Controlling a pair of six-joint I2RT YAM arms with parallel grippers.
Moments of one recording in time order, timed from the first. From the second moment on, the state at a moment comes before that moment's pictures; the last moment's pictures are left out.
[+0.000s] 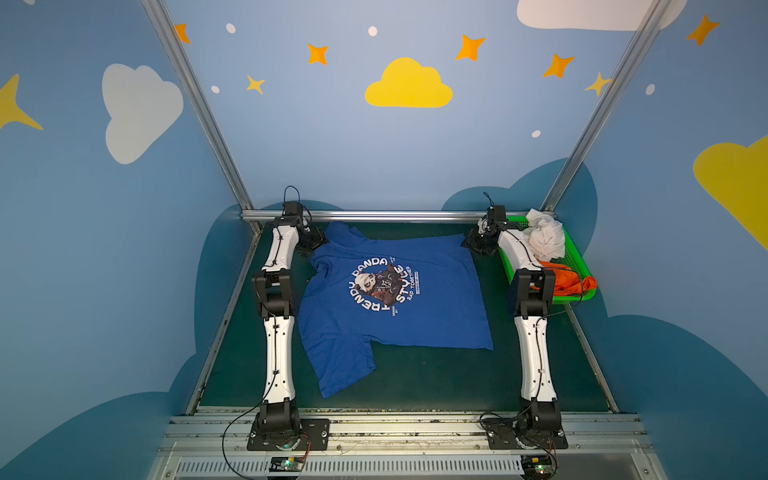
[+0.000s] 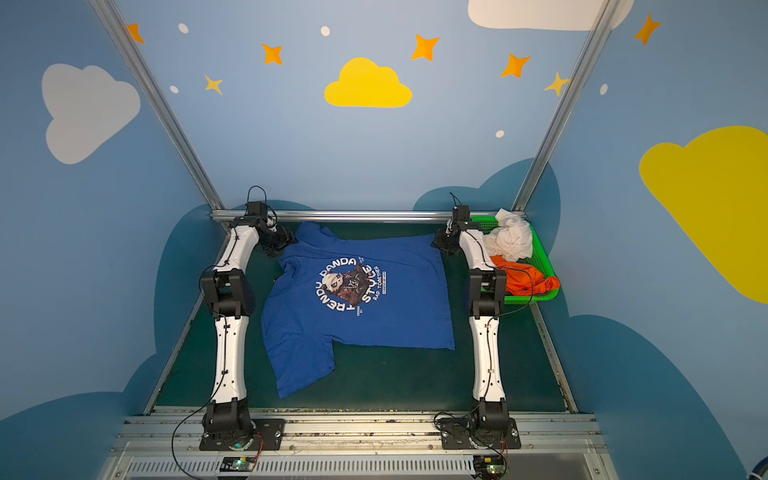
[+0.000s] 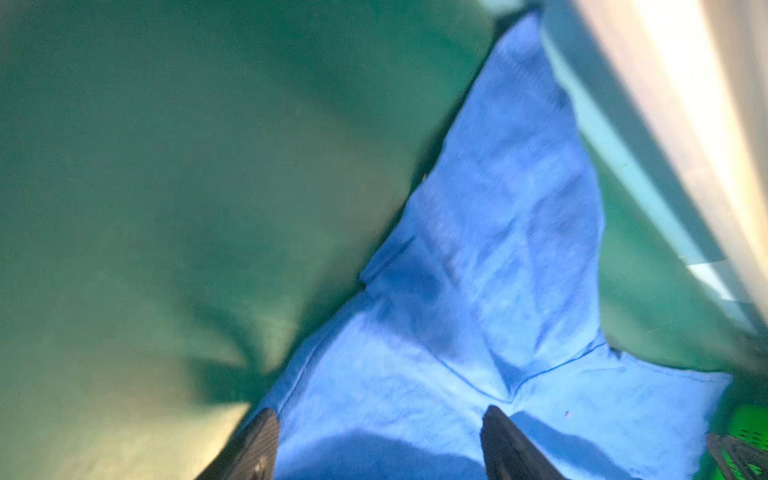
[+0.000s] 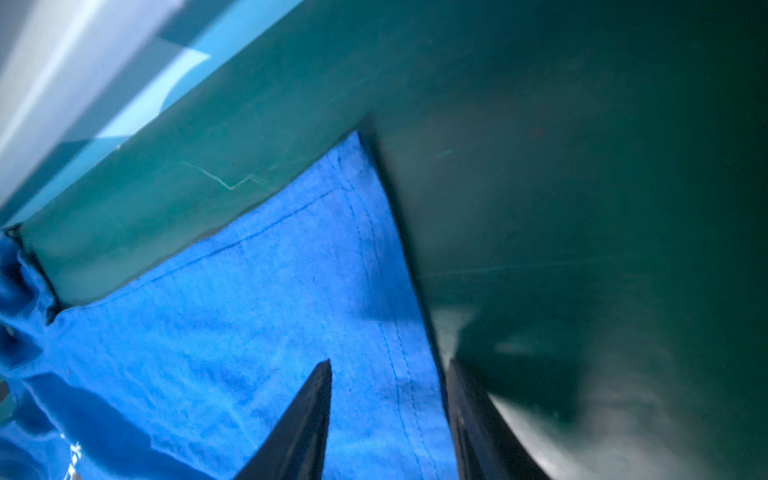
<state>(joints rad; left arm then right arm) 0.12 2.71 2.61 -0.99 0.34 -0.46 0.05 2.71 2.54 -0.87 -0.32 0.41</state>
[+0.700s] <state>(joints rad) 0.13 2.80 2.67 -0.84 0.44 -0.54 0.03 2.74 2.55 -0.80 -0.39 0.48</state>
